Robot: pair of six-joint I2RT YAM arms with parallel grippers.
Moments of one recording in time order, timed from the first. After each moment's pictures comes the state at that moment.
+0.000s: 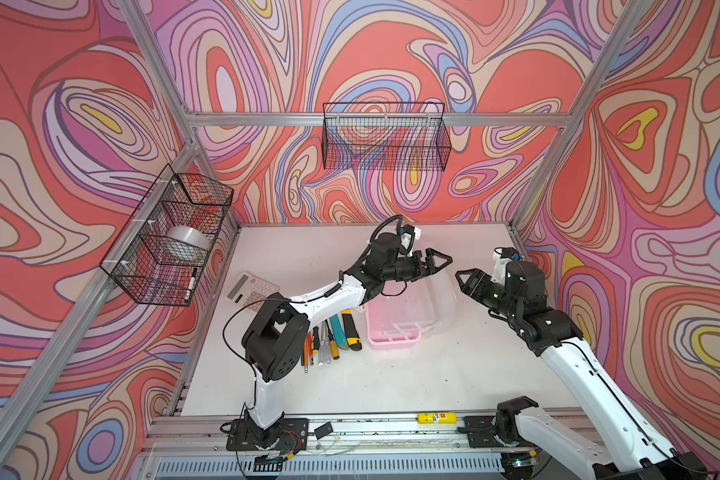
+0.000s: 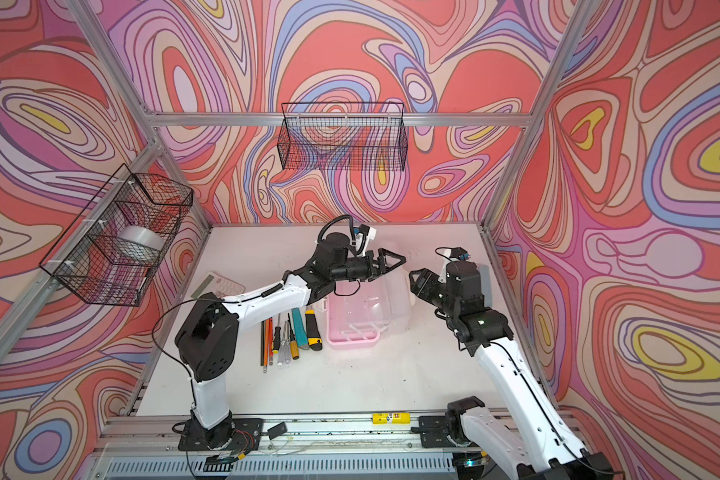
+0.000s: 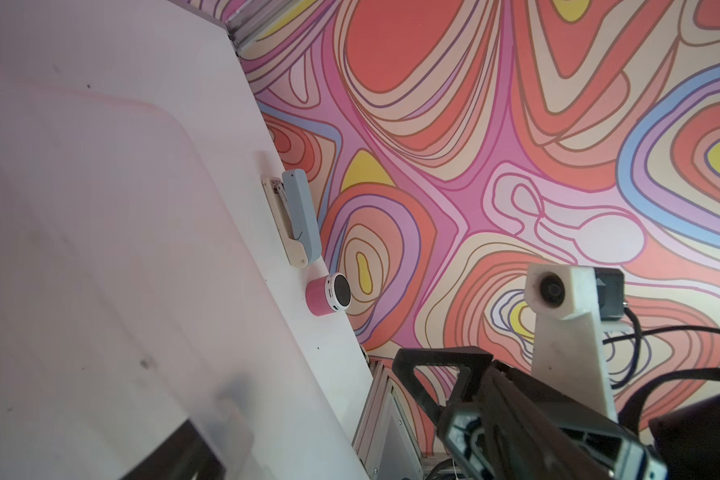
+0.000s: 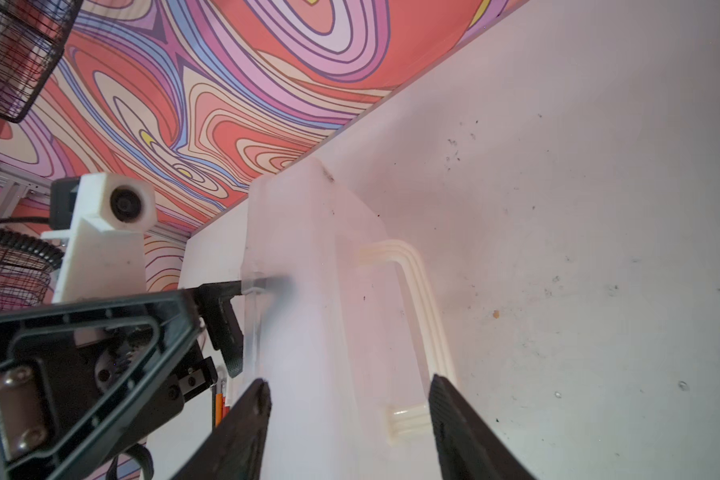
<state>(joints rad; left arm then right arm) -0.75 1.94 1.48 0.25 0.55 -1.00 0.21 0.94 0.90 -0.48 -0.10 0.68</state>
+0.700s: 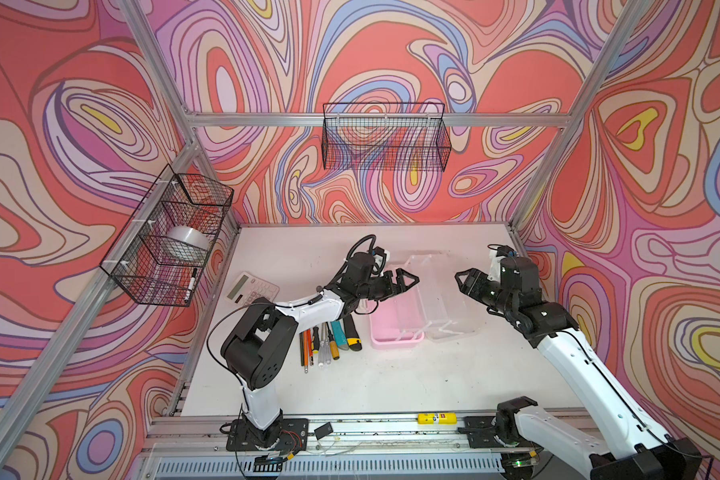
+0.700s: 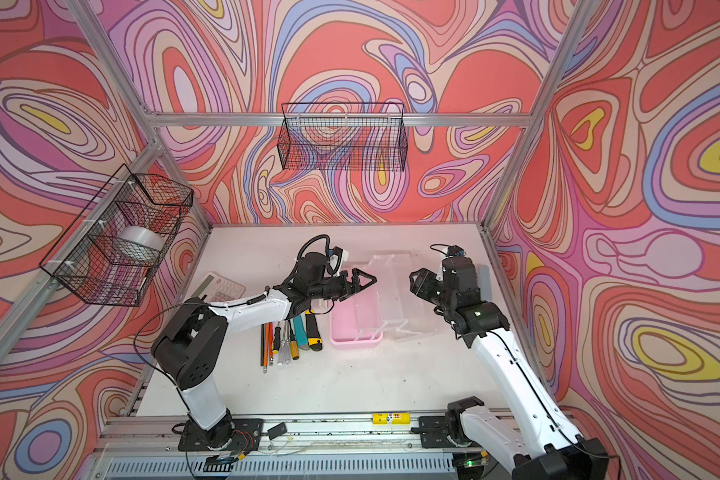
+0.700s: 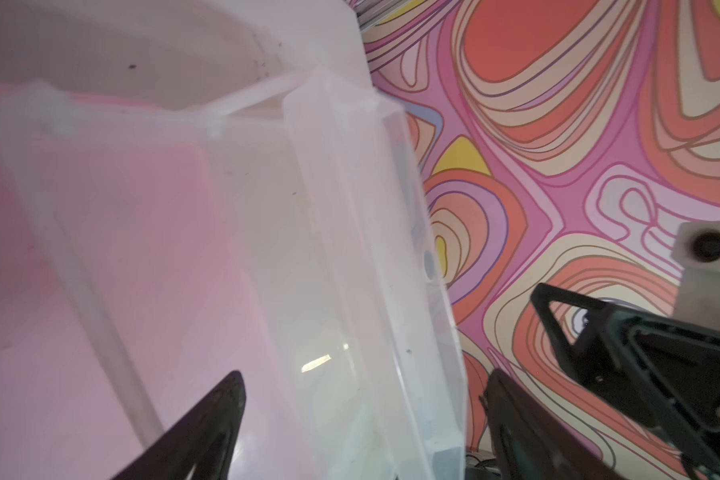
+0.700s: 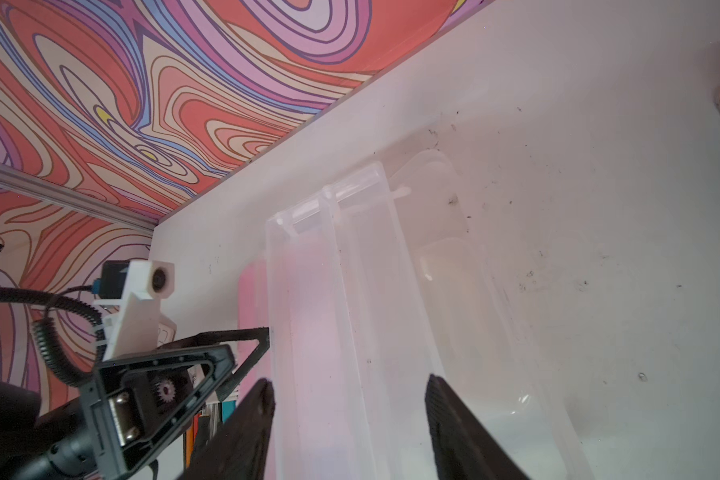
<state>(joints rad) -0.63 1.79 1.07 0.31 0.53 -0.95 0.21 1.01 0.94 -0.52 -0.10 0.63</state>
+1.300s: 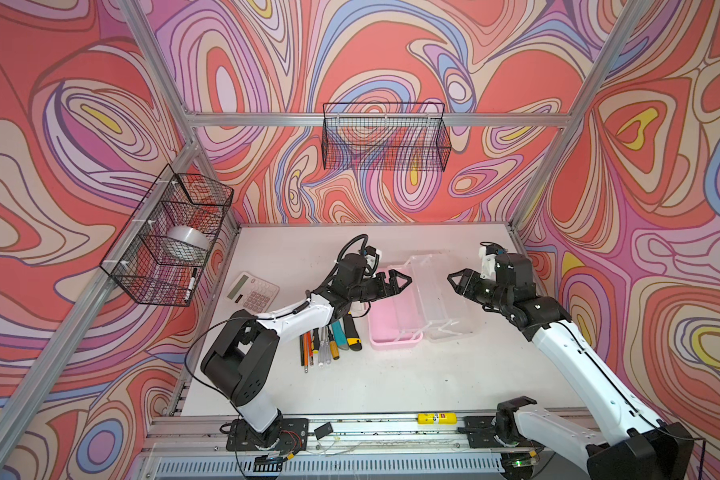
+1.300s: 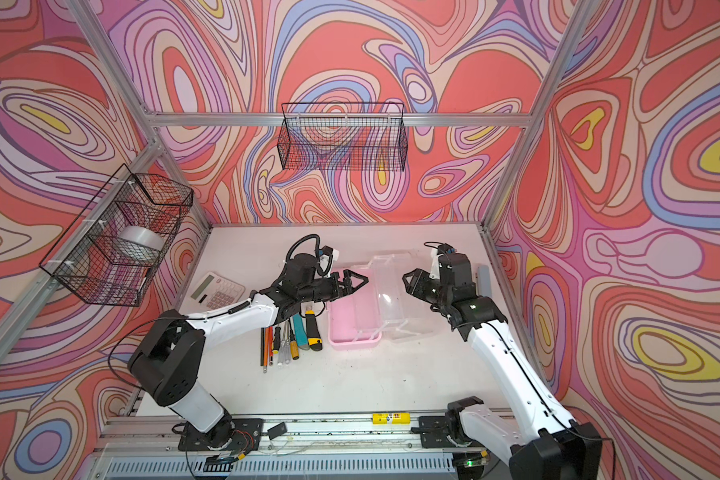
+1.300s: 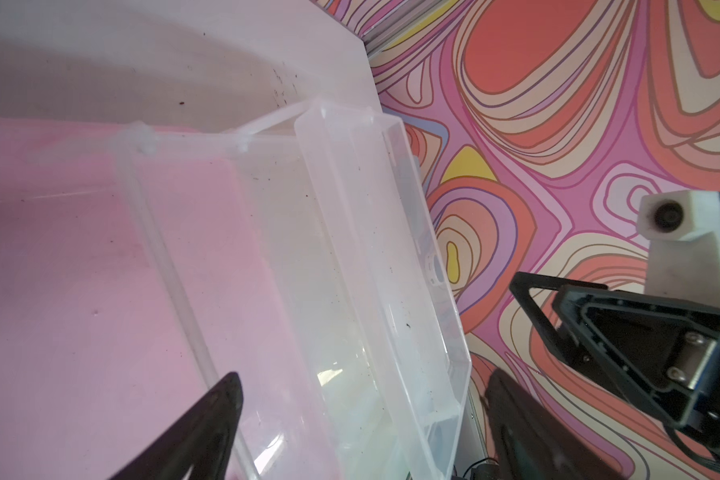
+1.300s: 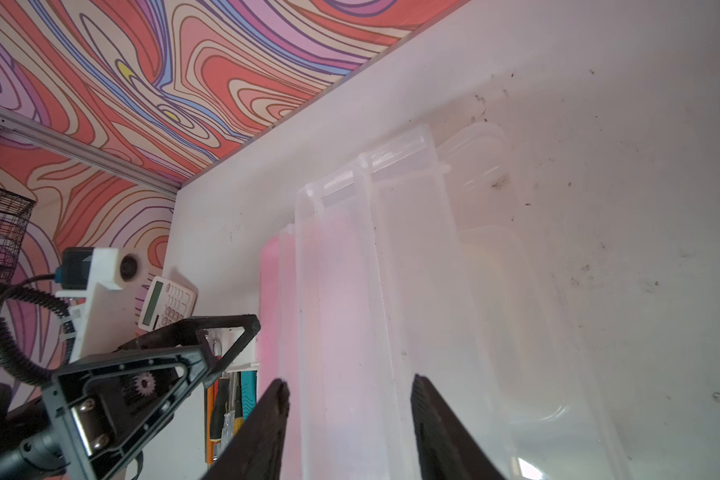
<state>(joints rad) -0.63 1.62 1.05 0.15 0.42 -0.85 0.21 1.07 0.97 -0.51 -0.22 0.60</state>
